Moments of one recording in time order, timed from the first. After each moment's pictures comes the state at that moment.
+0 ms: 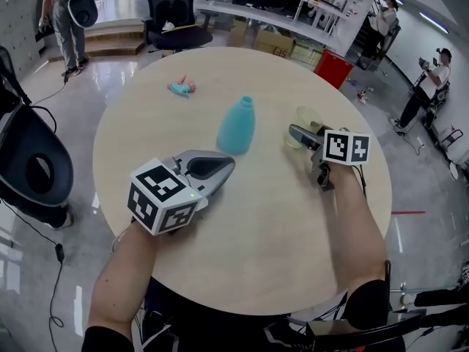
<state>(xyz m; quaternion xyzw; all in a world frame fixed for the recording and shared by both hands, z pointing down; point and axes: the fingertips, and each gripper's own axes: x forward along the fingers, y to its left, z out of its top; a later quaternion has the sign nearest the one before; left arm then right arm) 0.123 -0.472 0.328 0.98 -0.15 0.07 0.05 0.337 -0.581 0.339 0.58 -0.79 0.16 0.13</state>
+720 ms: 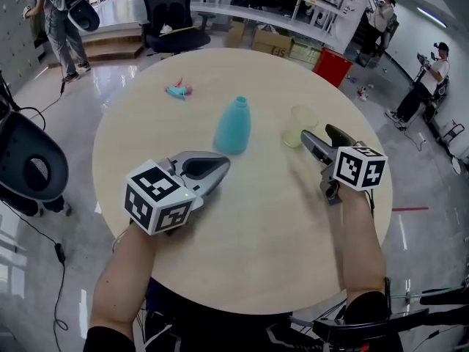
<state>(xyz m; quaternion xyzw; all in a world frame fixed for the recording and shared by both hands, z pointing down) 0.121 -0.479 0.332 0.98 -0.16 0.07 0.05 0.344 -0.533 0.307 0.61 -0.78 0.09 0.10</state>
